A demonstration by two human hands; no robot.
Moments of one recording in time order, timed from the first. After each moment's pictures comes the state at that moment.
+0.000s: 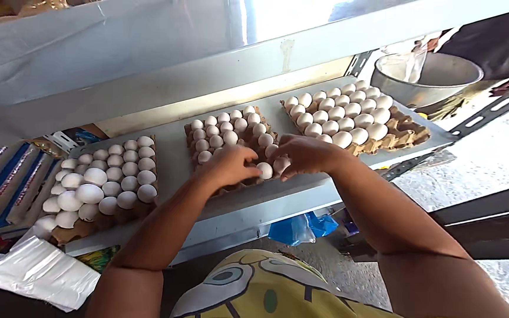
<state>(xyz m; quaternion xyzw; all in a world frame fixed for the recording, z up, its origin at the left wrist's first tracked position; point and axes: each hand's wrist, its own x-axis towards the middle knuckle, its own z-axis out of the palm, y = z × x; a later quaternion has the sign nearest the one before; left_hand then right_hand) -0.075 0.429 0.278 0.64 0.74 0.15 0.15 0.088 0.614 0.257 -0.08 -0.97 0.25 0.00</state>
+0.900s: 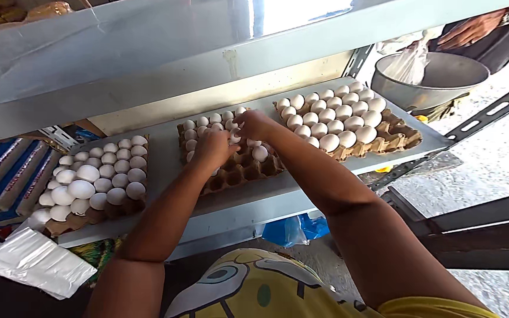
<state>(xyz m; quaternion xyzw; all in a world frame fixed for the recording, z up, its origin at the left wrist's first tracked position) -0.077 0.474 0.278 0.49 0.87 0.08 0.05 -0.021 0.643 0.261 -0.11 -0.96 0.26 0.06</state>
